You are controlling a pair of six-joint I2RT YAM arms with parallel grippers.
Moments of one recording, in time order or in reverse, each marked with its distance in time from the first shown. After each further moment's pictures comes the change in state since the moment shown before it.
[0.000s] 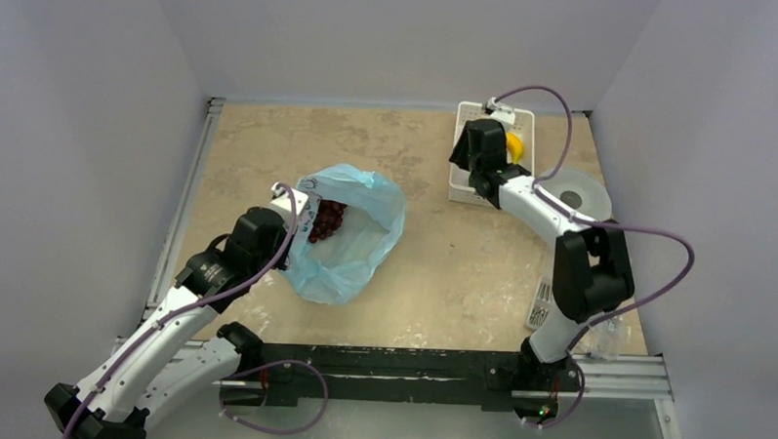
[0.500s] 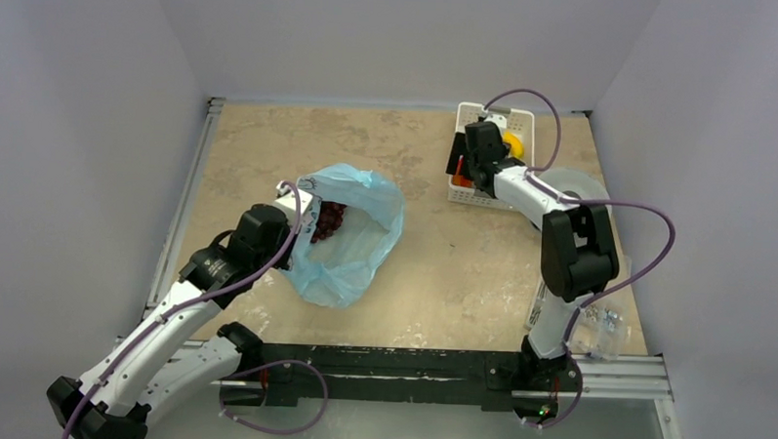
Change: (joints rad) left arm 0.000 0.034 0.015 -0.008 0.029 0.000; right arm -0.049 0.218 0.140 -0.197 -0.032 -0.103
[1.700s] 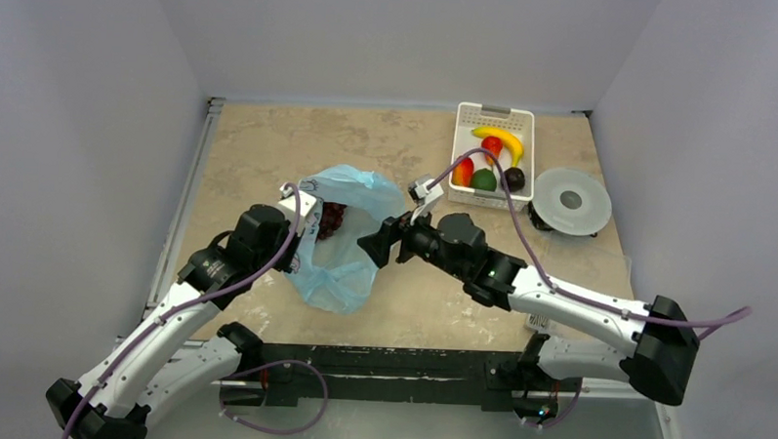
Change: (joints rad) left arm 0.000 -0.006 0.001 -0.003 0.104 0.011; right arm 0.645 -0.714 -0.533 0.358 -0.268 0.023
